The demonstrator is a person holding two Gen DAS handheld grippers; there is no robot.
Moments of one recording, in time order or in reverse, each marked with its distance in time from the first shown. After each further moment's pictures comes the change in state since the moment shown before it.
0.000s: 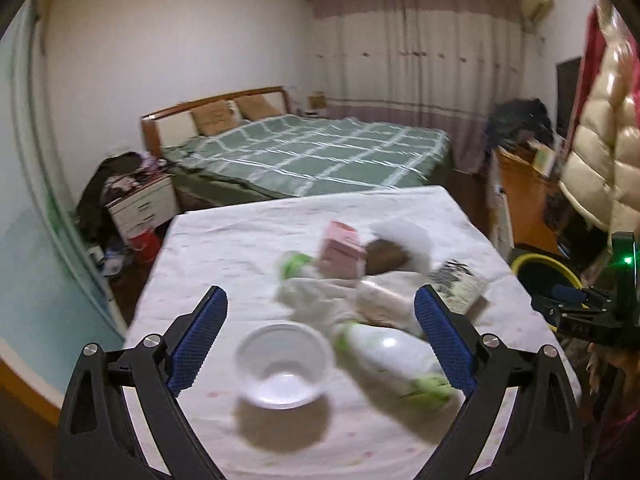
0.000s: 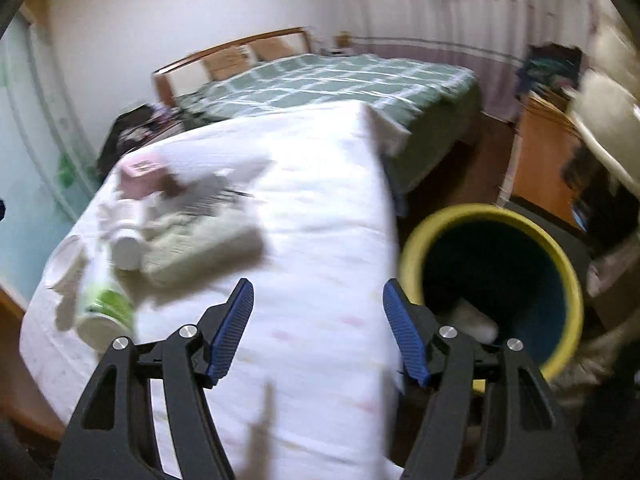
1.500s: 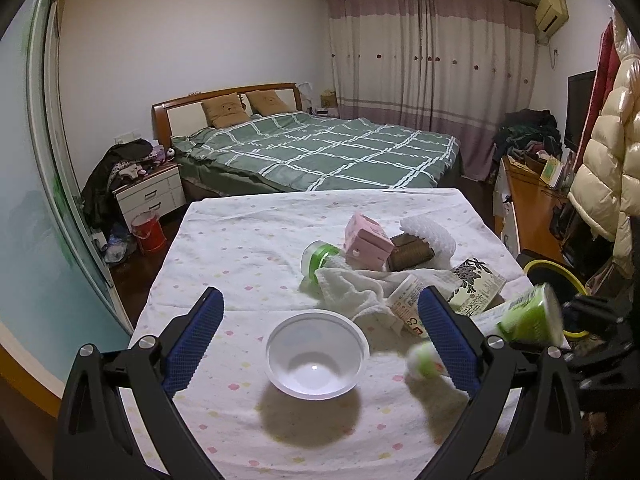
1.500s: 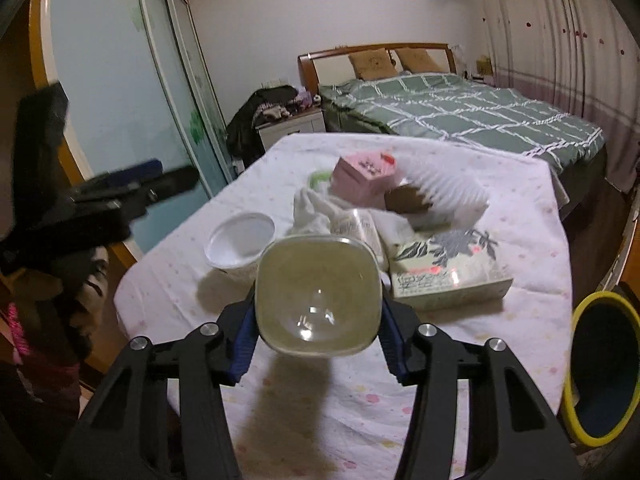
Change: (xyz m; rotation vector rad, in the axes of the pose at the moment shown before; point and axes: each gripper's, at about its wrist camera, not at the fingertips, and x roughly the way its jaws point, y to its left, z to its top) left arm 0.010 0.015 -0.016 -0.046 0.014 -0.004; right arm -0.031 0.131 0.004 -0.259 -0.021 0.390
